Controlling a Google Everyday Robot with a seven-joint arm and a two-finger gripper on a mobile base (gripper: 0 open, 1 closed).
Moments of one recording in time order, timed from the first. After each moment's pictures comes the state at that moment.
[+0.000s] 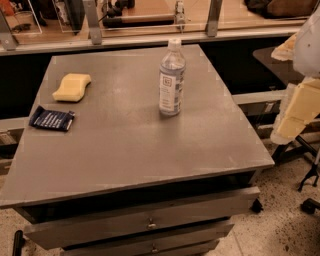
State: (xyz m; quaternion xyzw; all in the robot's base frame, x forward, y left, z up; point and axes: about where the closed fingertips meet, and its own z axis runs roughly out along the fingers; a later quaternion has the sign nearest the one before) arm 0.438 -0.214 0.987 -0.60 0.78 -0.05 0.18
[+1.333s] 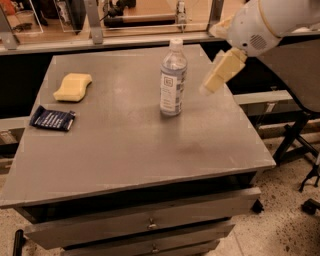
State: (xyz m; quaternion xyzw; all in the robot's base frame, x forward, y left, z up) arm 0.577 -0.123 0.979 -0.61 0.71 0.09 0.35
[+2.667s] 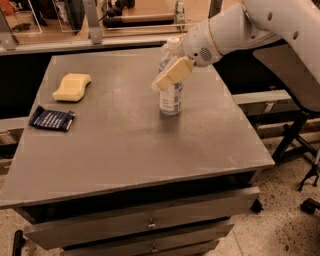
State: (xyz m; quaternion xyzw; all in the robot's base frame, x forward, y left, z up) arm 0.619 -0.016 0.943 -0.60 0.65 0.25 0.39
